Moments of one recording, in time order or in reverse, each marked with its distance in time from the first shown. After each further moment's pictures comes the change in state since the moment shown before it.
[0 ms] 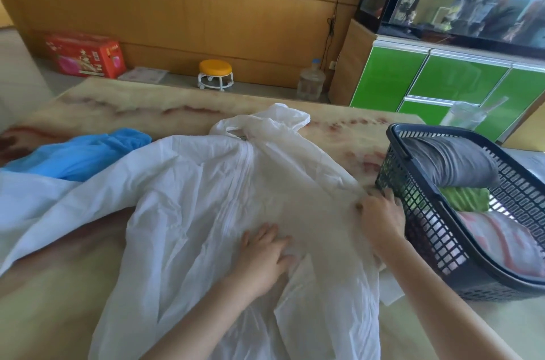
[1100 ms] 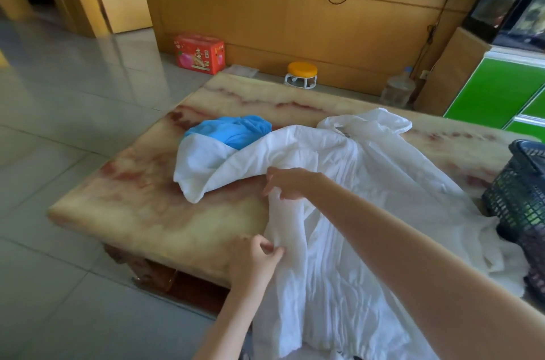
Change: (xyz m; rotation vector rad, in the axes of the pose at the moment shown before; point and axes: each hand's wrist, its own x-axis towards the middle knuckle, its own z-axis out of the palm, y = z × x) left_hand -0.187 -0.117 -0.024 -0.661 0.495 -0.716; right_hand -0.093 -0.331 -0.061 -0.164 -0.441 -1.175
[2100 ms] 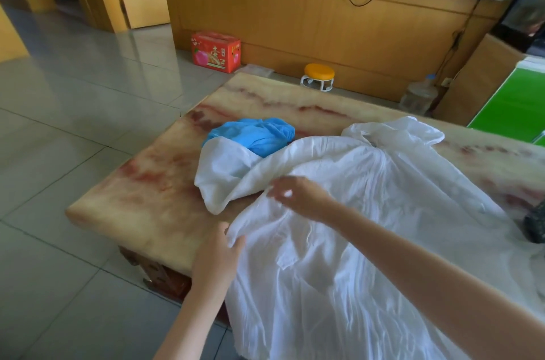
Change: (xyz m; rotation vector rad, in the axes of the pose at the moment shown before) left_hand 0.040 -0.046 -0.078 0.045 0.096 -0.048; right_hand 0.010 -0.035 0.013 0.565 0.406 -0.002
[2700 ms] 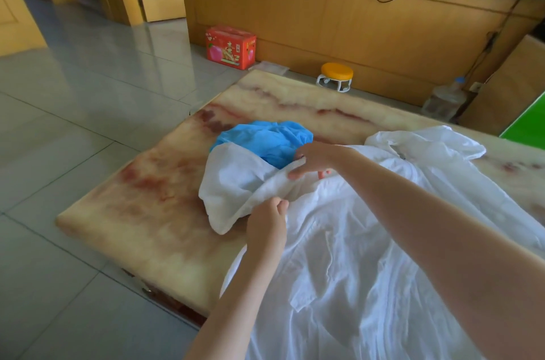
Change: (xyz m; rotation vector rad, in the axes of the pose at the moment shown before) left_hand 0.085 0.066 0.047 -0.045 0.035 0.129; right_hand 0.130 0.035 -0.057 -0.369 -0.378 0.256
